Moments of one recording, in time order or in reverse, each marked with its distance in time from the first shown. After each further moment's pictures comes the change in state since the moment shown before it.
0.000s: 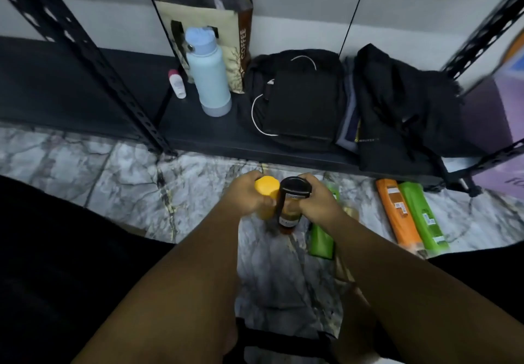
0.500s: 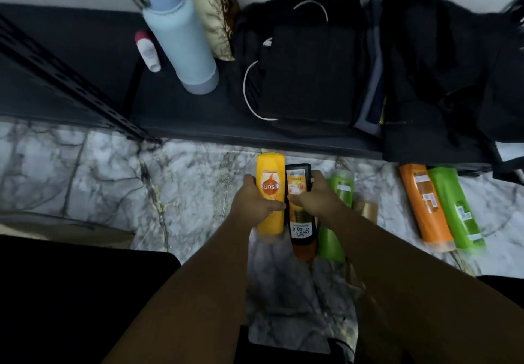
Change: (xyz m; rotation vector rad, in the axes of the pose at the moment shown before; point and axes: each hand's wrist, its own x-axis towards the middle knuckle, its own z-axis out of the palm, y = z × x) left_hand 0.059 -0.038 0.053 -0.153 0.022 -0.313; right_hand 0.082 0.048 0.019 0.058 0.012 0.349
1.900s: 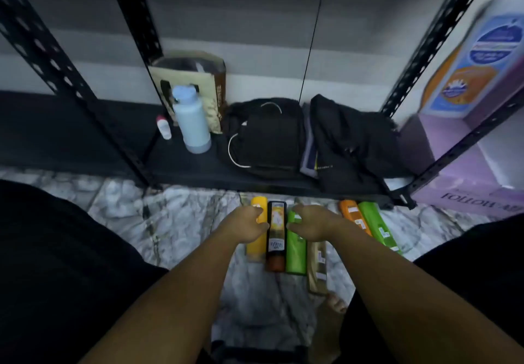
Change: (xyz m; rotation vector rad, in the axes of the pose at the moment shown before) left_hand -0.133 0.068 -0.014 0.733 -0.081 0.397; right_hand -0.184 -0.046 -0.095 -0.984 -0.056 -0.314
